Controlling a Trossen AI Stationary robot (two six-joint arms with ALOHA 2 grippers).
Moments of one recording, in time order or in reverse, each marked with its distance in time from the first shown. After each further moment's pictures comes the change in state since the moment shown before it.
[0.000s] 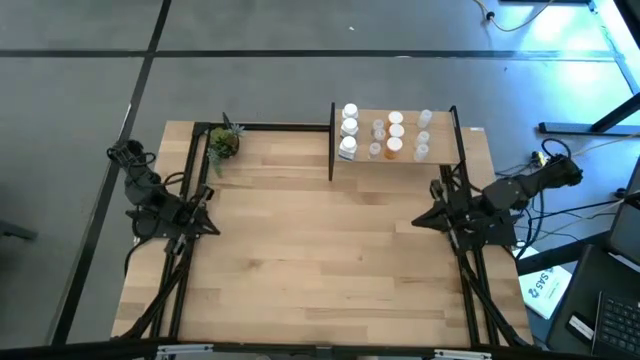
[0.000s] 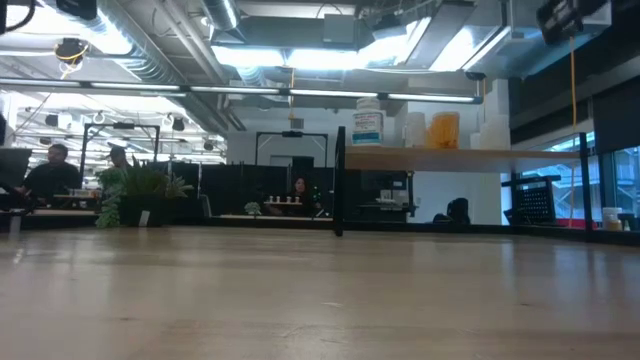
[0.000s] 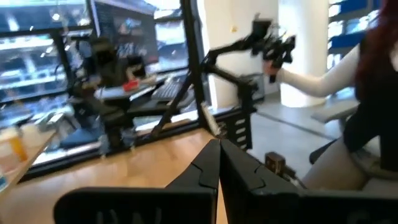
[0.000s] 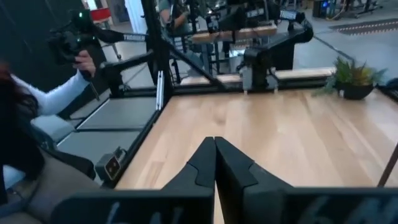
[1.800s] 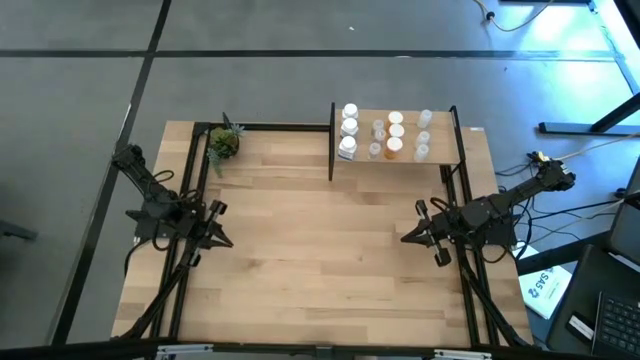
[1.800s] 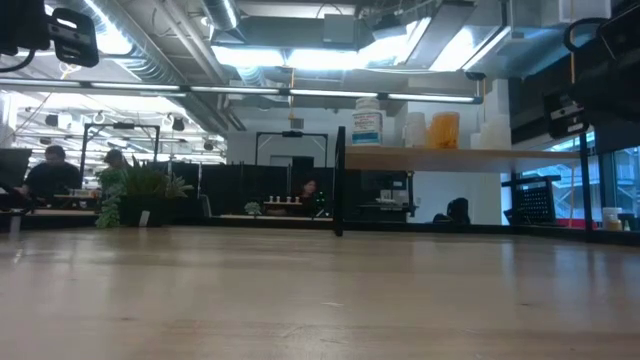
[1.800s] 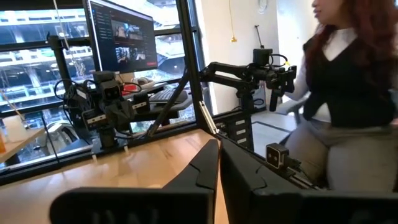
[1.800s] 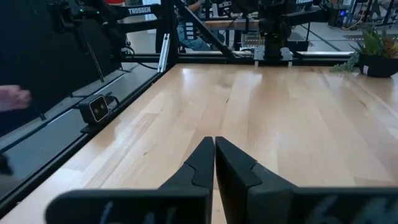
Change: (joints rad) left arm 0.044 -0.055 -0.338 0.362 0.056 0.040; right arm 0.000 -0.161 -0.530 0.375 -0.051 -0.102
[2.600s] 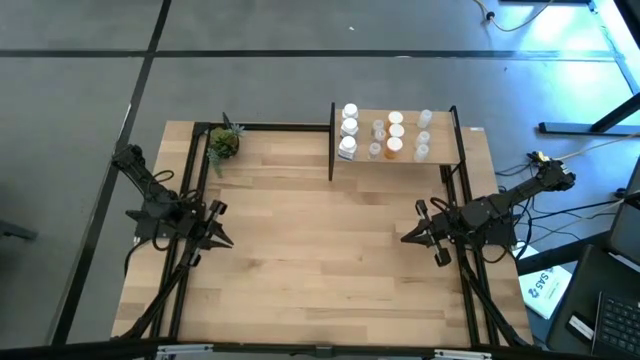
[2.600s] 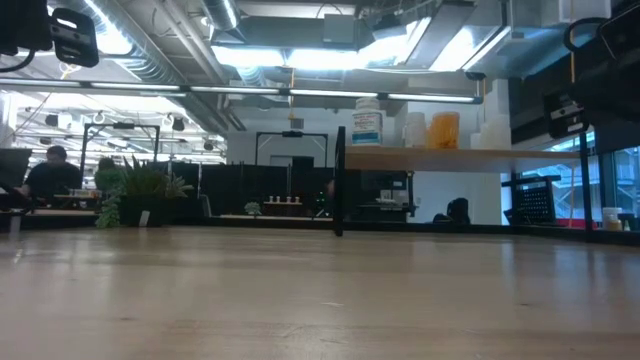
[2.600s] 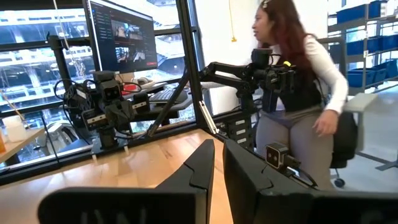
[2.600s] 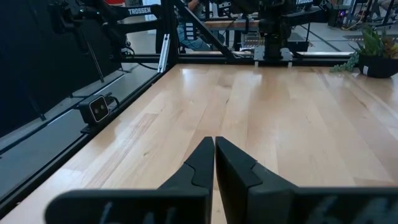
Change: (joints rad) left arm 0.000 0.000 0.000 0.000 0.000 0.000; right arm 0.000 0.000 0.000 0.001 0.000 0.001
